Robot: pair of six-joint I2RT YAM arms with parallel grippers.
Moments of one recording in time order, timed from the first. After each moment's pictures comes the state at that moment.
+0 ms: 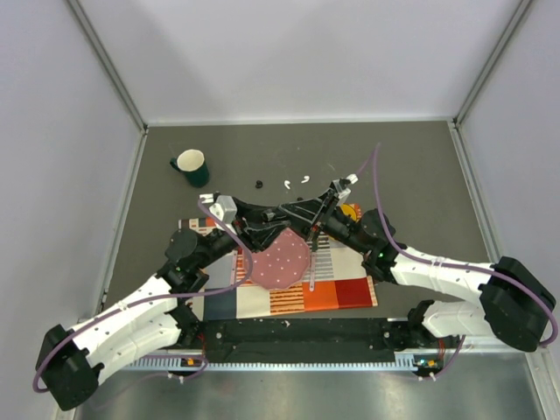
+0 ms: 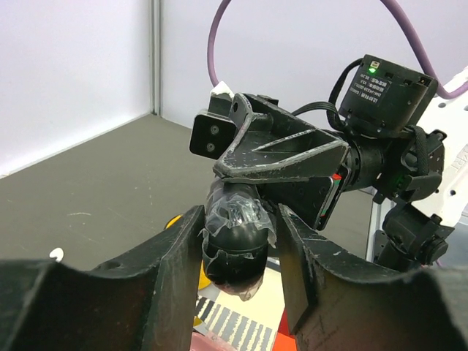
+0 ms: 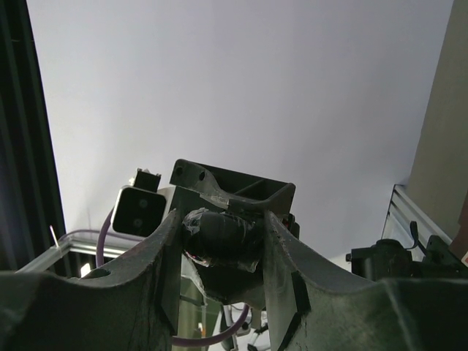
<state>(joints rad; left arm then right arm) -0.74 0.78 0.45 0.65 0.34 -0.27 0.89 1.22 0.56 0.87 -0.16 1.64</state>
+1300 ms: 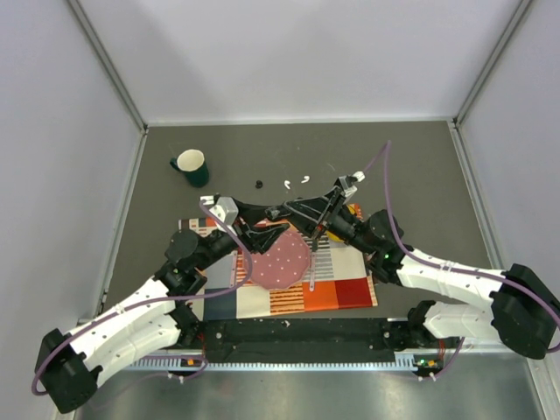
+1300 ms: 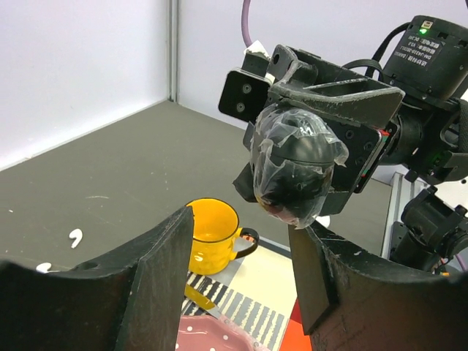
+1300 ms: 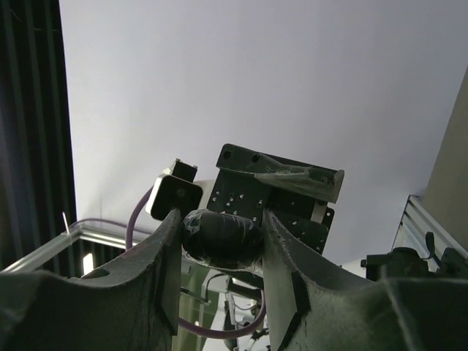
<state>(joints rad) -0.74 0.74 0.45 0.57 0.30 -0.22 0.89 1.16 0.56 0.87 -0.15 1.62</state>
